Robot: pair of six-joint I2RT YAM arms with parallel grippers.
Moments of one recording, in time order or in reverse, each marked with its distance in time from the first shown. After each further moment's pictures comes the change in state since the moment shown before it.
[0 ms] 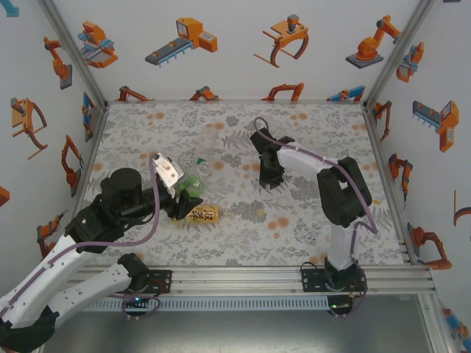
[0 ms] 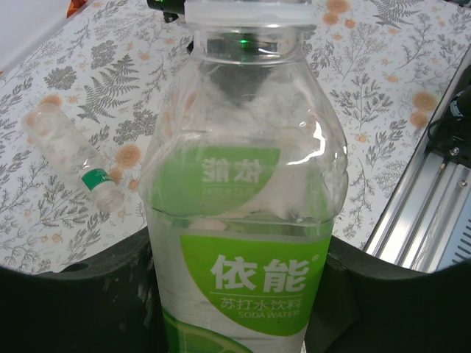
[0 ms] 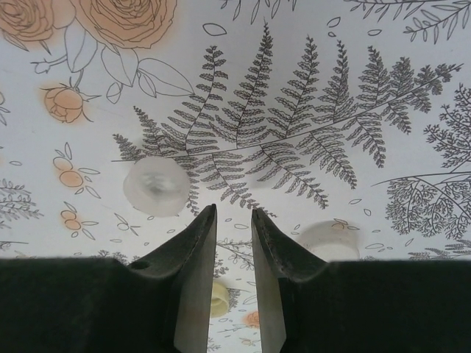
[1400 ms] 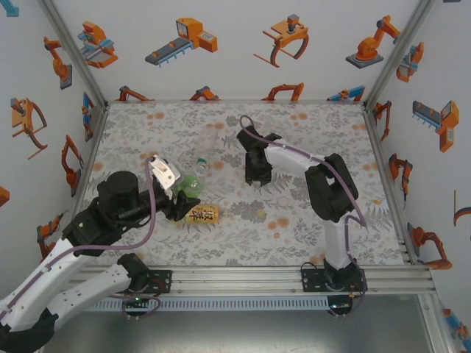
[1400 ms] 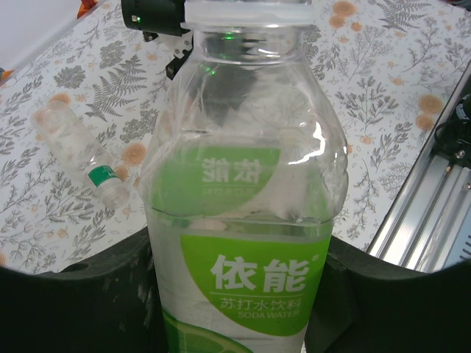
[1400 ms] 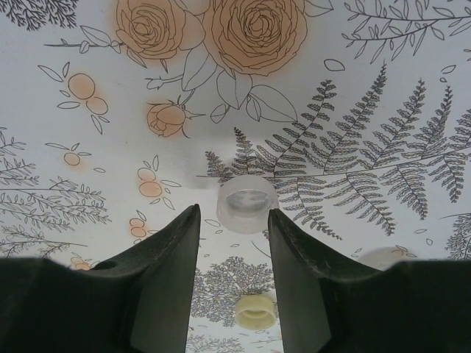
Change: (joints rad) left arm 0.000 -0.031 -0.015 -0.001 -0.021 -0.003; right arm 0.060 0.105 0.150 -0.019 -0.020 -0.011
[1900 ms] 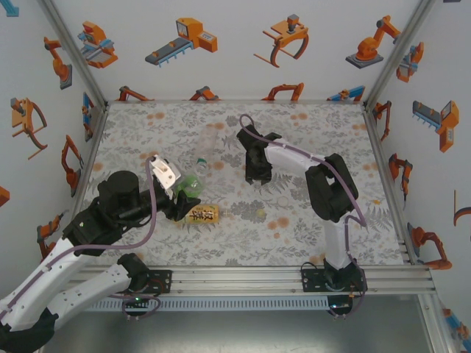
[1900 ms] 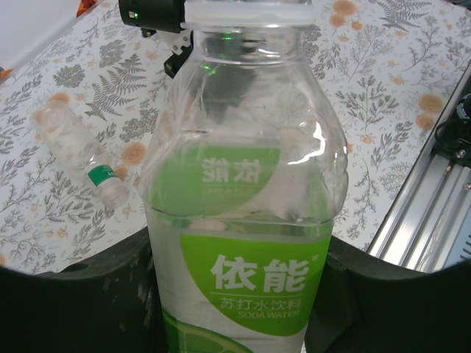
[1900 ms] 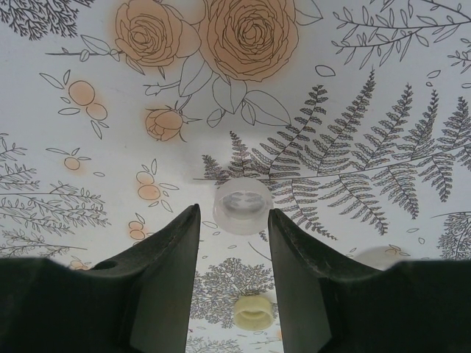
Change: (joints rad) left arm 0.000 0.003 0.000 0.000 0.000 0.000; right arm 0.000 0.000 0.010 -0.006 0.018 0.000
